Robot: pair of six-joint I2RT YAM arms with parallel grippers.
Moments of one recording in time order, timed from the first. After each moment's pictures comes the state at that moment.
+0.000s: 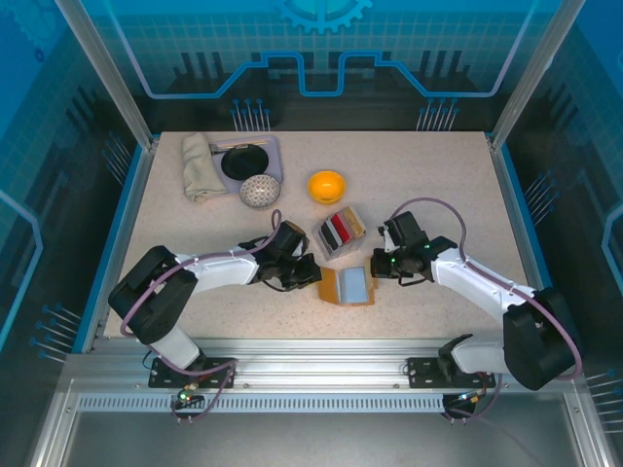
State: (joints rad) left arm -0.67 1.63 0.80 -0.15 0.39 -1.01; right arm 0.46 1.30 0.74 -0.54 -0.18 0.50
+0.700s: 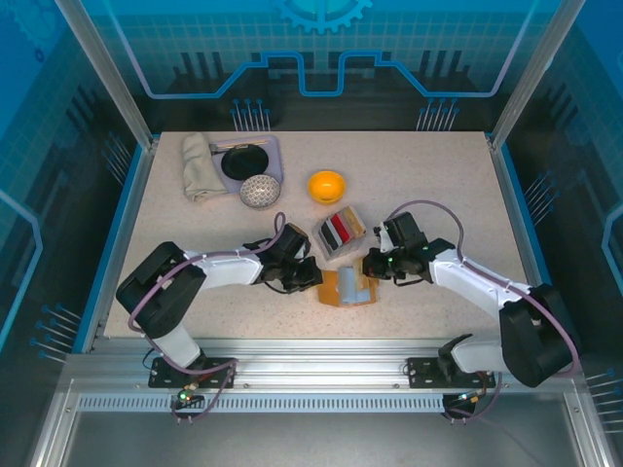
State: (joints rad) left arm -0.68 1.67 0.80 -0.13 0.39 -1.01; right arm 0.46 1.32 0.71 -0.44 -0.33 0.56
